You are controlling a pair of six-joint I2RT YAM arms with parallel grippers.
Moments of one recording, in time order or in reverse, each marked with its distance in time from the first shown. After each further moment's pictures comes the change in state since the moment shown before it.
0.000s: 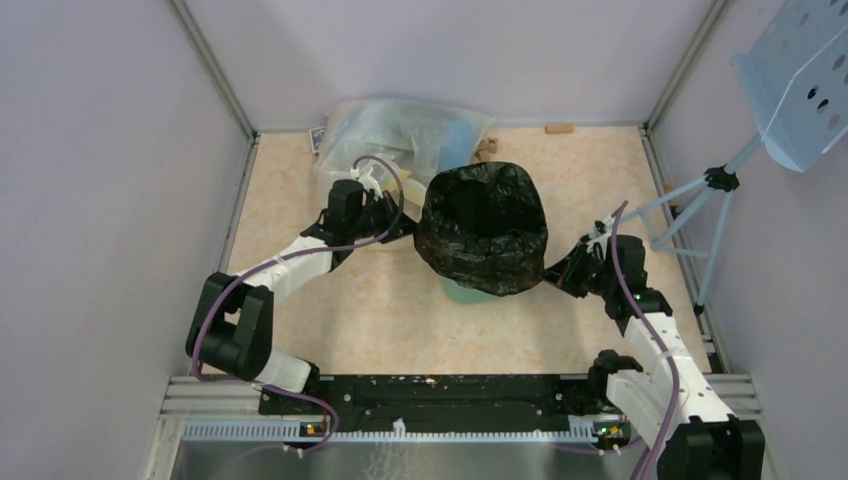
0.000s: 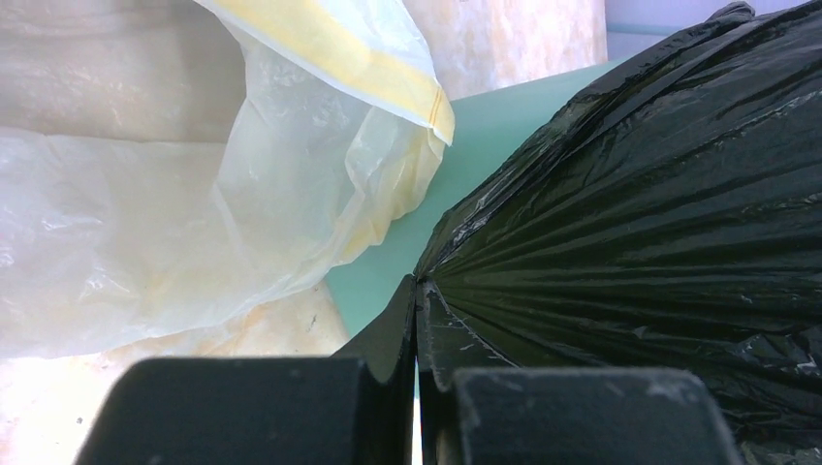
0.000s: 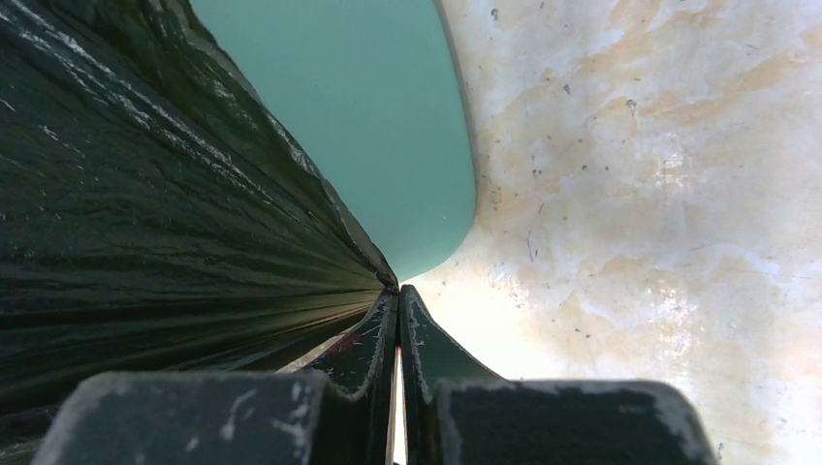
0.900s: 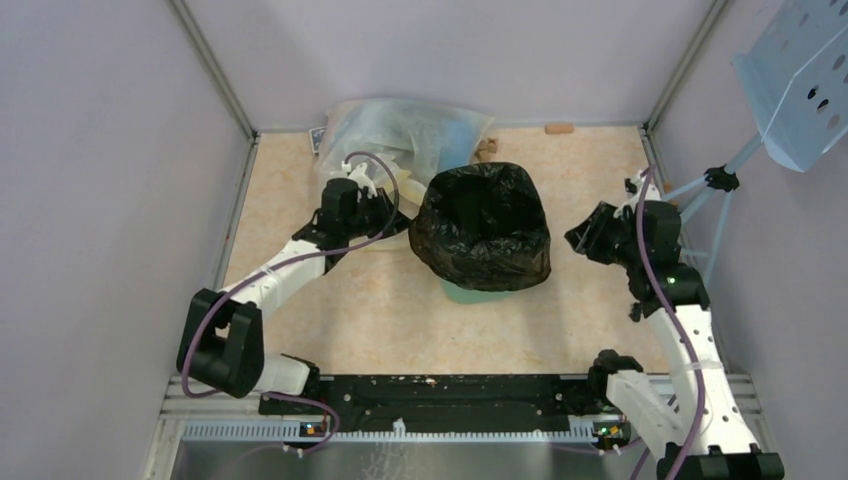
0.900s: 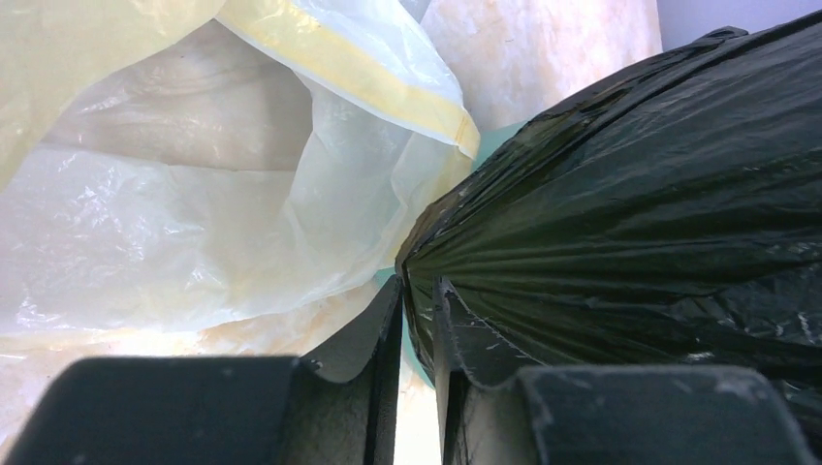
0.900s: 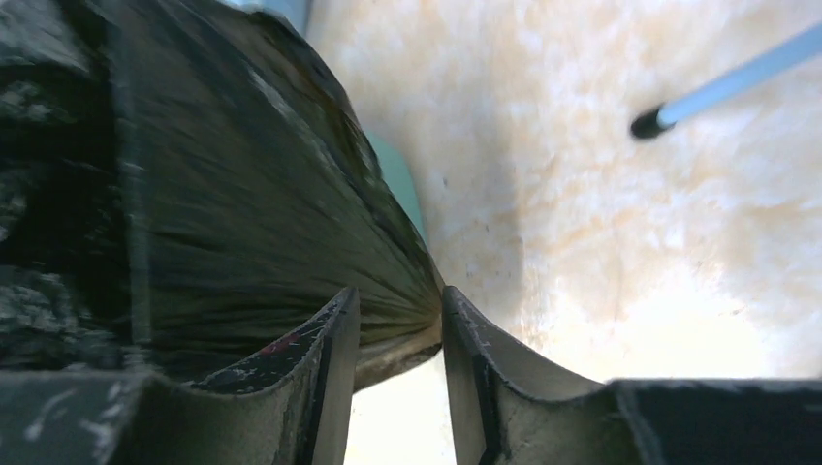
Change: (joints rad) left arm 0.000 -0.078 0.010 -0.087 -0.141 0.135; right arm 0.000 -0.008 0.365 -0.272 0.261 -0.209
